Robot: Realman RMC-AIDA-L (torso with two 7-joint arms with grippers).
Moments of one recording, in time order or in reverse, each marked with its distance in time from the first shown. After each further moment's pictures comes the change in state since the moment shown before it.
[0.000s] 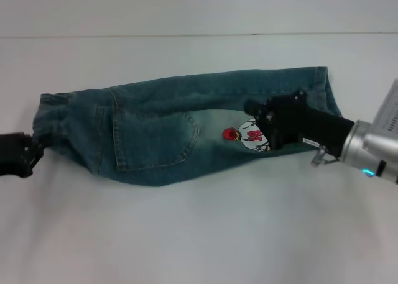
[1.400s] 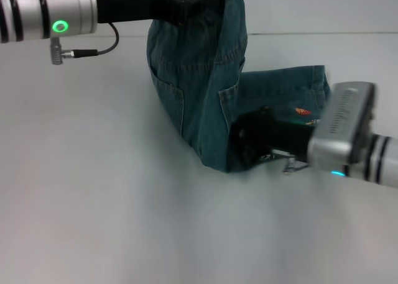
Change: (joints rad) left arm -0.391 -0.004 0.456 0.248 -0.147 -0.033 -0.607; right arm 0.152 -0.004 -0.147 0.155 0.052 0.173 -0.039
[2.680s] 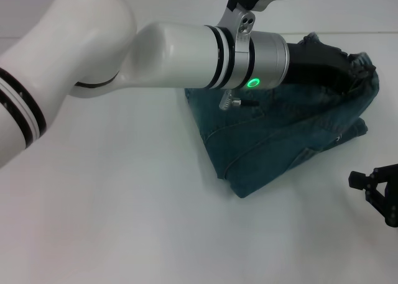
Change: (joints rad) left arm -0.183 -0.011 0.841 -0.247 -0.314 -0.668 -0.083; right arm -0.468 -0.159 0.179 -0.359 -0.280 -0.430 0.151
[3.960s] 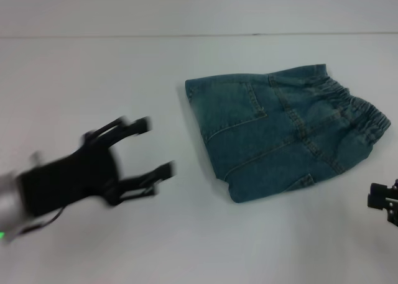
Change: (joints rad) left arm 0.632 0.010 -0.837 -0.134 -0.001 0.956 0.910; right arm -0.079 0.034 0.136 -0.230 -0.155 -0.222 0.241
